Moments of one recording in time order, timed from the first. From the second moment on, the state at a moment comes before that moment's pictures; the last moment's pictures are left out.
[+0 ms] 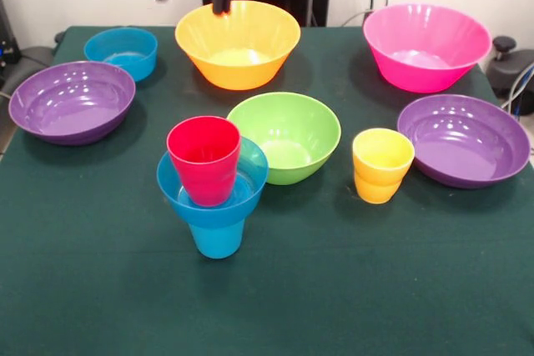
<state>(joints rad) -0.43 -0.79 0.24 1.26 -0.31 1.10 1.94</state>
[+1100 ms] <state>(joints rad) -0.64 -1.19 0.23 1.91 -0.24 0.82 1.94</state>
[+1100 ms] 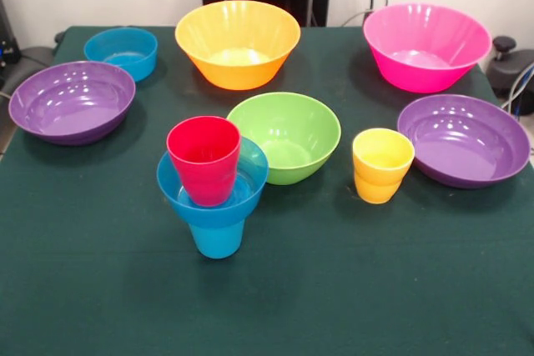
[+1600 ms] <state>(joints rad) -0.76 -1.24 0.24 2.13 -0.24 0.61 1.94</state>
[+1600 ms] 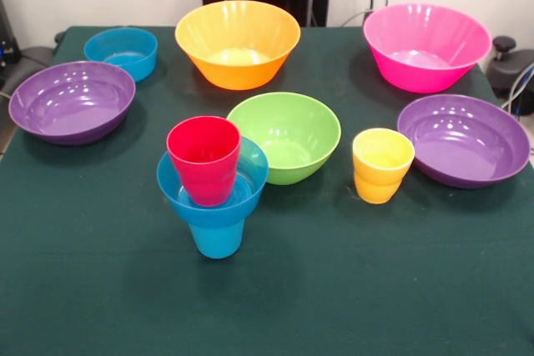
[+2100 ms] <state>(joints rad) -0.82 -1.19 0.26 2.25 -0.34 0.37 1.94</state>
